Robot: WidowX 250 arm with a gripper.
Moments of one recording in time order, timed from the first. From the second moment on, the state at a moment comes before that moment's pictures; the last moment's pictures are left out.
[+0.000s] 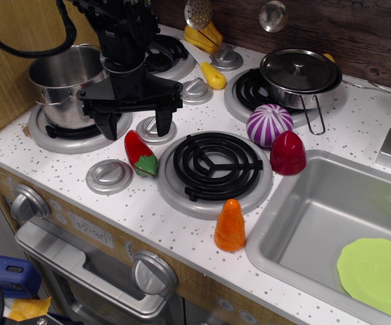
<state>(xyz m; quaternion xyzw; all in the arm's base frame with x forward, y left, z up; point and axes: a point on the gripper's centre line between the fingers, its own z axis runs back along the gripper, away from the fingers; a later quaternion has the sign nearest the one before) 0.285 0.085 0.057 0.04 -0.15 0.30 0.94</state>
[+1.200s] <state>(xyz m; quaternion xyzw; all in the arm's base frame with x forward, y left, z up) 0.294 0.105 0.002 -0.01 -0.18 0.30 0.94</state>
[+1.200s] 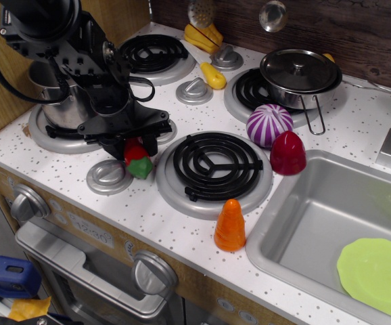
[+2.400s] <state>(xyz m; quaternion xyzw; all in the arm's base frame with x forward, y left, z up) 0.312 0.199 0.147 0.17 -0.16 0.14 0.96</state>
